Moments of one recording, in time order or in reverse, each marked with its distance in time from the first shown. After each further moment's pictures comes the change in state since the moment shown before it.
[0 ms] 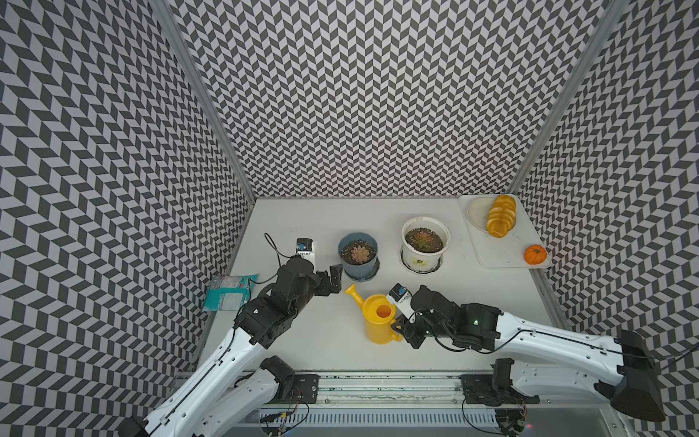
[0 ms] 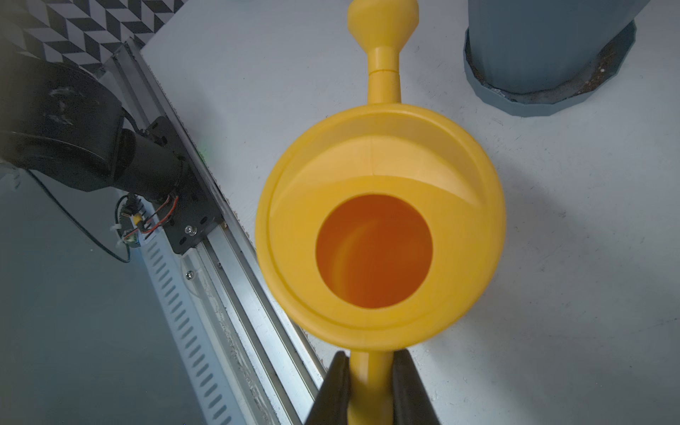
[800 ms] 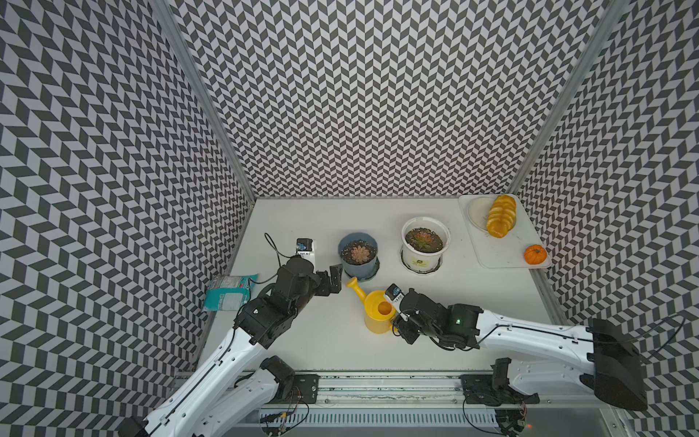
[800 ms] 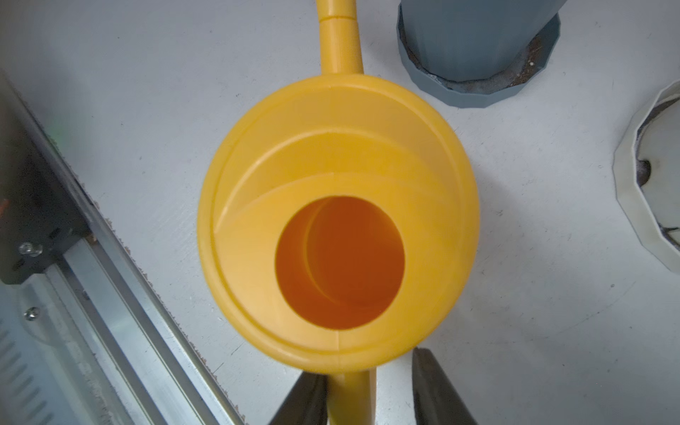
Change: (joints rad) left arm 0.000 0.000 0.000 0.000 0.001 0.000; right arm -0.008 0.118 -0.026 0.057 0.189 -0.018
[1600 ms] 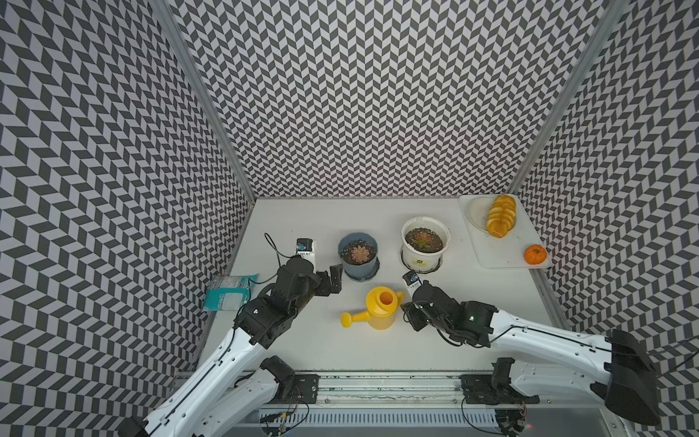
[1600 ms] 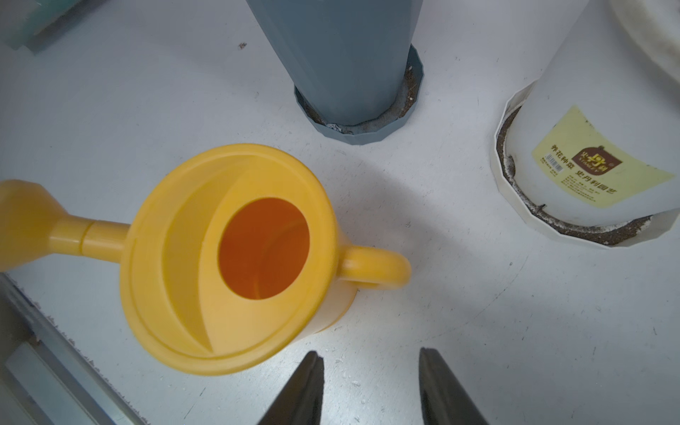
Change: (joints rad) left arm 0.000 -0.001 0.000 0.000 0.003 0.000; right arm -0.085 -0.134 -0.057 0.030 0.100 0.084
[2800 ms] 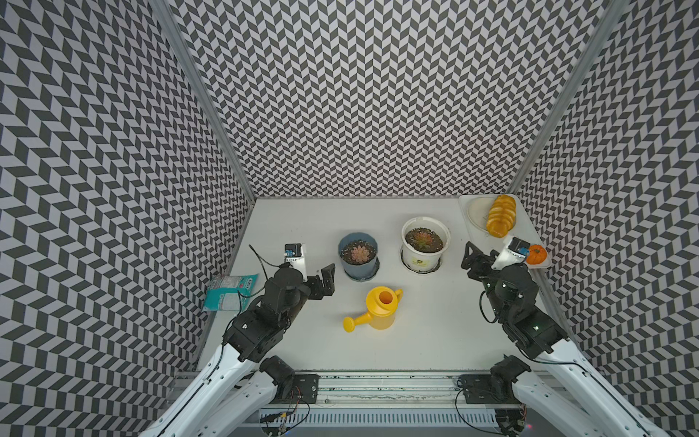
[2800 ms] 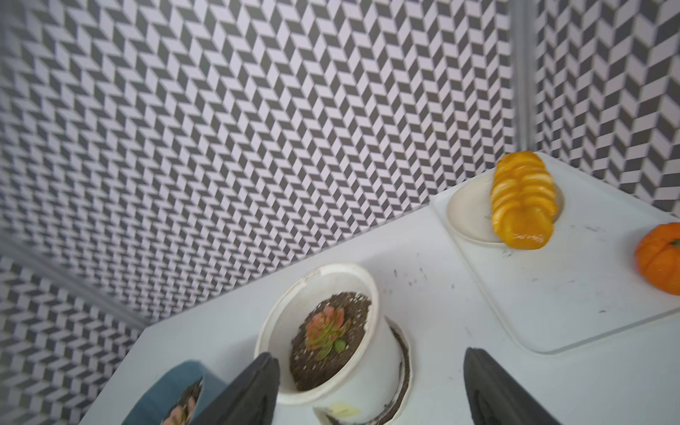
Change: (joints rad) left arm -0.001 -0.169 -0.069 0.039 -0.087 0.024; right arm -0.668 -0.438 -0.137 0.345 0.192 0.124
